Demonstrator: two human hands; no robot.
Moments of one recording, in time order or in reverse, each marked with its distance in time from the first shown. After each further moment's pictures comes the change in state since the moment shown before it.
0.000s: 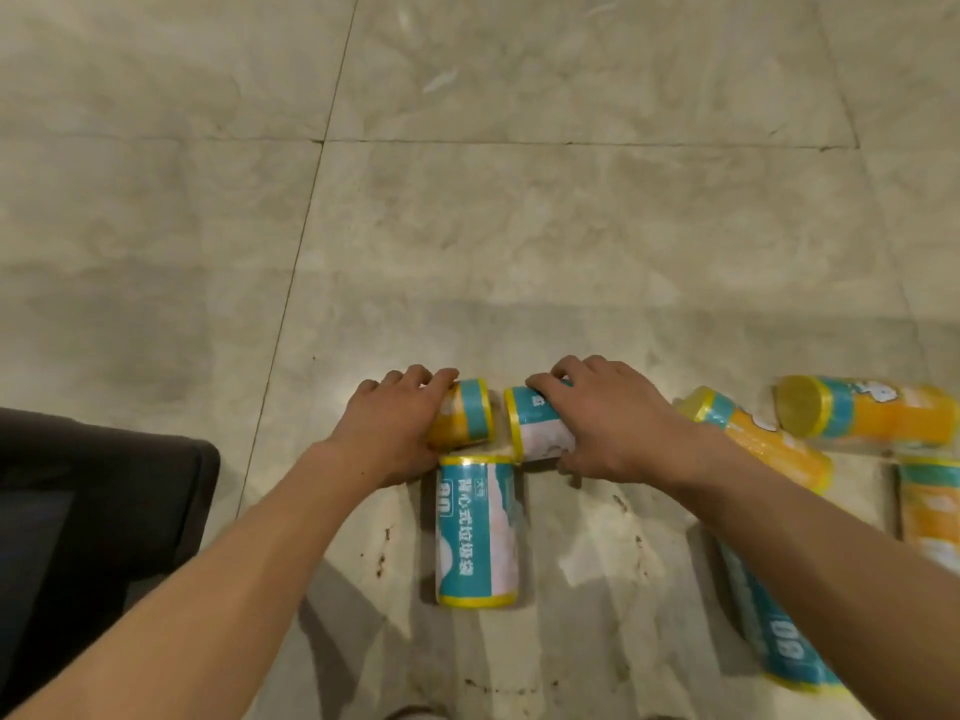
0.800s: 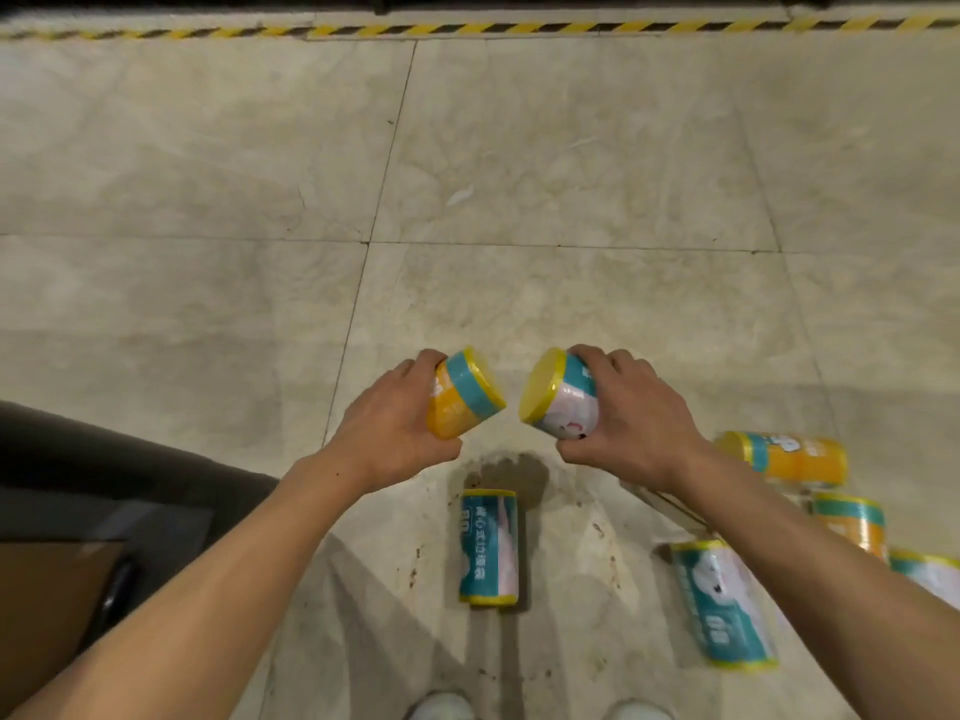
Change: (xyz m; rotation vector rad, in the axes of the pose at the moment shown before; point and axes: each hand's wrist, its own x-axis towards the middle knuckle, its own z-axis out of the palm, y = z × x) left_hand -0.079 0.003 -0.145 -0.480 0.198 -0.054; right_hand -0.065 -0.013 -0.127 0.365 0.255 0.269
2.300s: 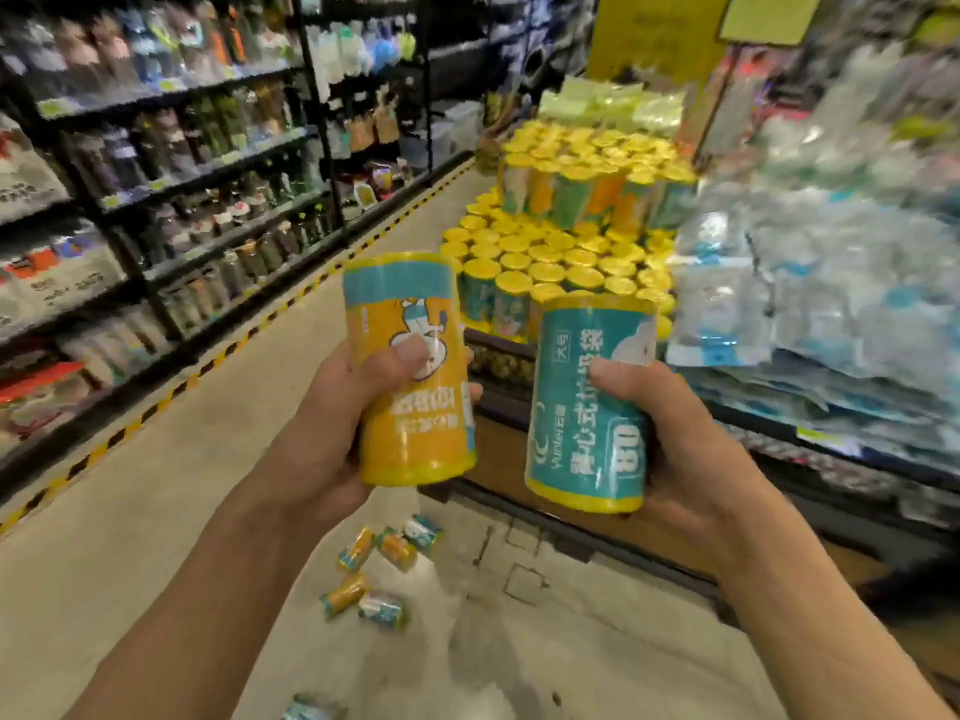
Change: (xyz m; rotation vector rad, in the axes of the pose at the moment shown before) left_hand -0.523 0.626 -0.548 -1.127 -1.063 0.635; right_hand -0.719 -0.352 -0.683 1.552 1.235 0.416
